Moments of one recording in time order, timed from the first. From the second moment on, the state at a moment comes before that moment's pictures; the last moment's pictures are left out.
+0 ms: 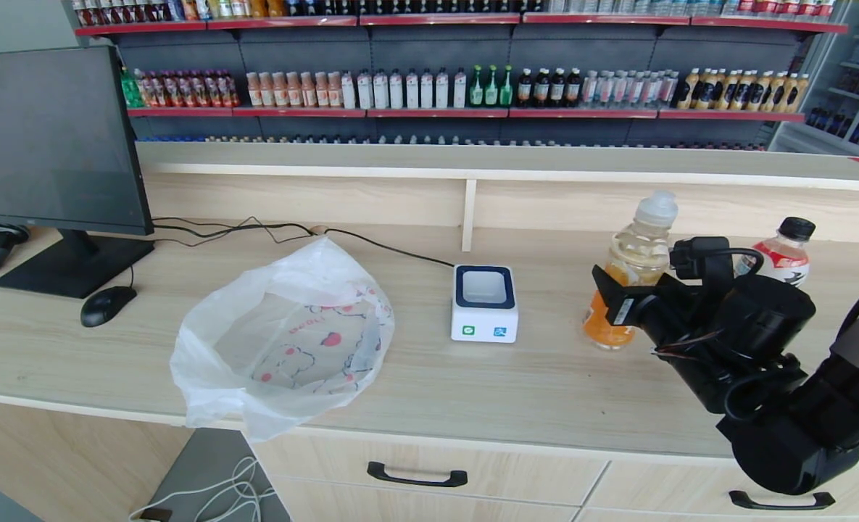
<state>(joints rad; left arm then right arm) 0.00 0.00 0.00 0.00 0.00 -0.02 0.28 2.02 -0.57 -1.57 -0.21 -0.01</state>
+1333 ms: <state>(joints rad) 0.00 0.00 0.00 0.00 0.00 -0.02 0.29 1.96 -0.55 -1.57 -0.21 -0.01</state>
